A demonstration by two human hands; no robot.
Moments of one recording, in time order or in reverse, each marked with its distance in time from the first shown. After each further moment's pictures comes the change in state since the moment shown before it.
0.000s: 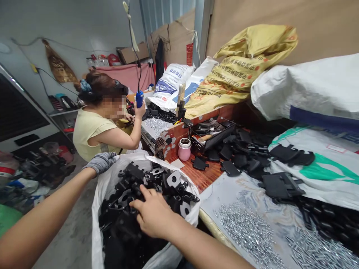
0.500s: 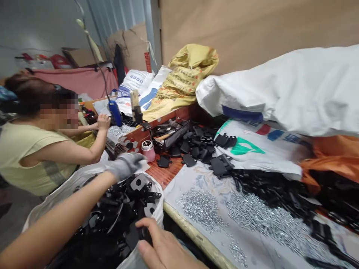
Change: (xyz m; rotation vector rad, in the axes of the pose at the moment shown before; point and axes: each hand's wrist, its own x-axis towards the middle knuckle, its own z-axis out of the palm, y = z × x) left_hand -0.010 0.244 -0.006 -0.049 -0.043 0.567; right_hand -0.157 0.009 -0.003 0.464 0.290 0.260
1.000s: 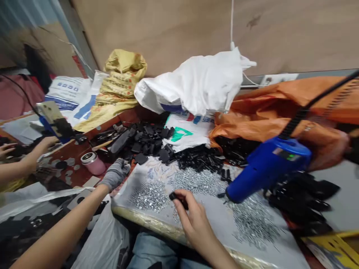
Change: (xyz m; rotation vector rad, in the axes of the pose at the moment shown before) left_hand 0.029 0.163 0.050 -0.401 0.080 0.087; right_hand -0.140 0.089 -0.074 -0.096 1.105 0.086
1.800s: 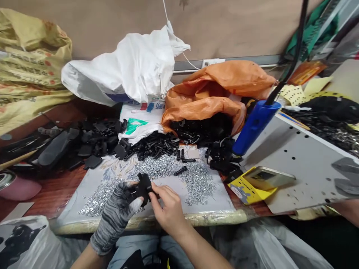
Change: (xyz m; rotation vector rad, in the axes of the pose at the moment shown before) left_hand -0.122 0.129 0.116 -0.857 -0.163 0.412; right_hand -0.013 0.027 -0.041 -0.052 0.344 -0.139
